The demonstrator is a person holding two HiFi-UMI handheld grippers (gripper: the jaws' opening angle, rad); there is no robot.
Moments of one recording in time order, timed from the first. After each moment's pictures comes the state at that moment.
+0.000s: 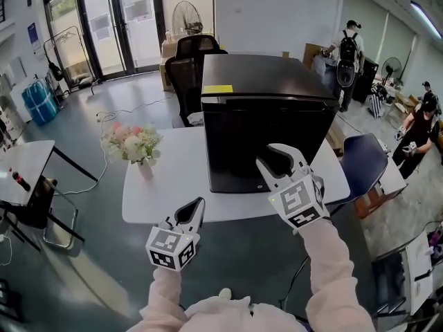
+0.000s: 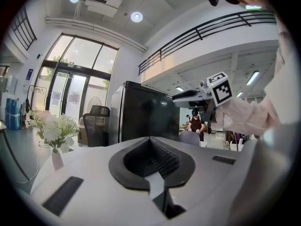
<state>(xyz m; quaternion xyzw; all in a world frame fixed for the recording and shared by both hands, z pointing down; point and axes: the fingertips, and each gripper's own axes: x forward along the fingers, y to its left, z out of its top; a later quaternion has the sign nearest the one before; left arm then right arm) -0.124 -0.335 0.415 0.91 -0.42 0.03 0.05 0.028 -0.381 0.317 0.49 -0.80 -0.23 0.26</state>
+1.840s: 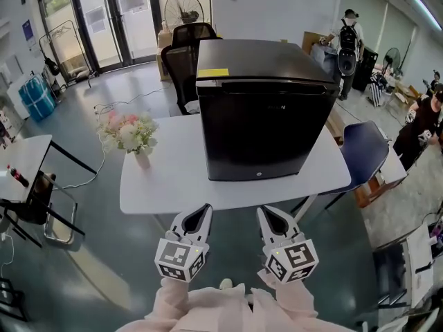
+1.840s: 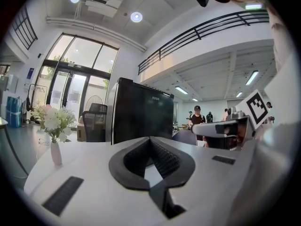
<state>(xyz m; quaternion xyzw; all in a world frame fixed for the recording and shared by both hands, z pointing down) -0.104 -0.291 0.441 0.91 -0.42 0.03 0.05 0.022 -0.260 0.432 0.56 -0.83 0.07 0.01</state>
